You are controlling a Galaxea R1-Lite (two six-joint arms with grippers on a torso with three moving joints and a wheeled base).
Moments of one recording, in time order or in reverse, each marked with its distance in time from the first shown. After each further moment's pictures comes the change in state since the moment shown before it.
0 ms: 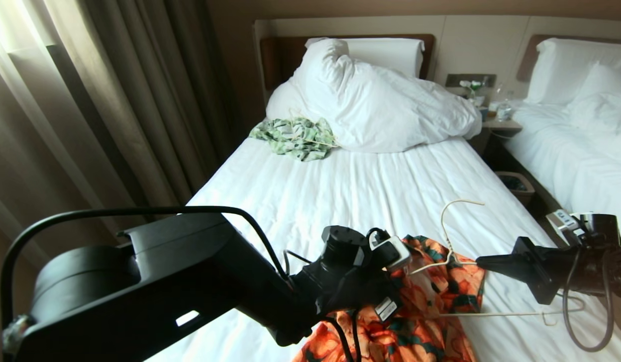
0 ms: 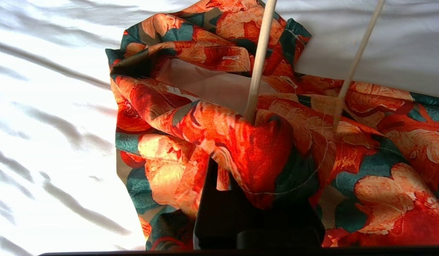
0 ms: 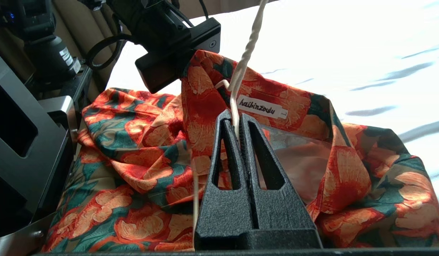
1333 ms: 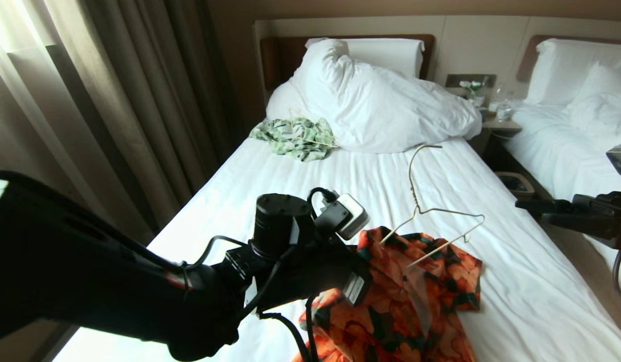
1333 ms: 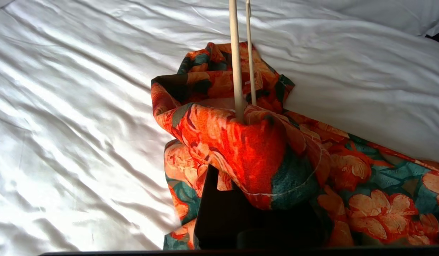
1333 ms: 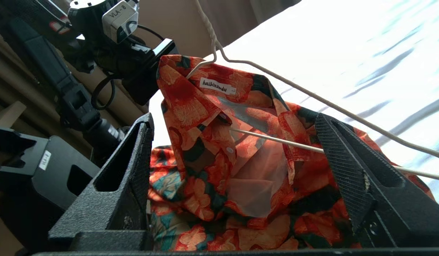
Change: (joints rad) left arm 0.016 -0.379 0.248 0.004 0.054 -0.153; right arm -0.117 -0.299 -0.107 0.015 0.000 0.676
